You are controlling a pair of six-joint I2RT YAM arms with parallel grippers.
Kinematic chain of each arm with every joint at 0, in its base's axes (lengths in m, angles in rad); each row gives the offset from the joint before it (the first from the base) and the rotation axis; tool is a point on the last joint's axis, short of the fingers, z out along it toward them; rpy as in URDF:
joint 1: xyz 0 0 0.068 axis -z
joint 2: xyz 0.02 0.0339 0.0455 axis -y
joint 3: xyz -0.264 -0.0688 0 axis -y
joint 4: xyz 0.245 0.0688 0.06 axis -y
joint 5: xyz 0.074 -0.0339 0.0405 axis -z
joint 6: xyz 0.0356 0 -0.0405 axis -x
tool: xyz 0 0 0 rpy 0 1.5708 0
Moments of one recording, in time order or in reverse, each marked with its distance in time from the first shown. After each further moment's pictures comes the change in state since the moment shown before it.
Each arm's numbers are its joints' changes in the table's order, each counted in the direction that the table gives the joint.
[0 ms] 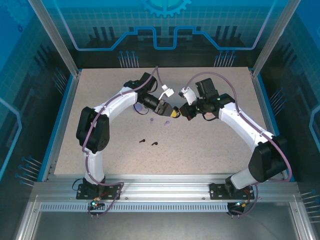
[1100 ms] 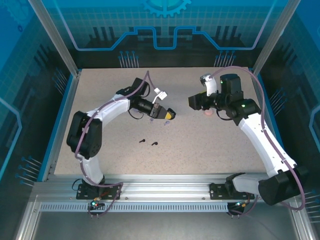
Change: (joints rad) left arm -0.048 0.164 -0.292 0.290 -0.045 0.135; right arm 0.127 0.257 -0.005 0.044 -0.025 -0.248
